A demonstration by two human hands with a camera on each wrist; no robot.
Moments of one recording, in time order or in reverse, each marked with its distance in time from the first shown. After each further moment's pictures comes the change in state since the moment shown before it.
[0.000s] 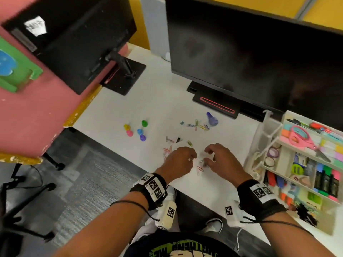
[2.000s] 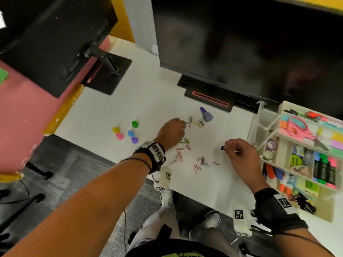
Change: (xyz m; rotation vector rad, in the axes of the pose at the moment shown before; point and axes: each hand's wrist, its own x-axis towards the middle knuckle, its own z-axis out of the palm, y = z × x) left_hand 0.108 -0.037 -0.031 0.247 0.077 0.079; right_hand -0.029 0.026 -0.019 0.575 0.516 0.201
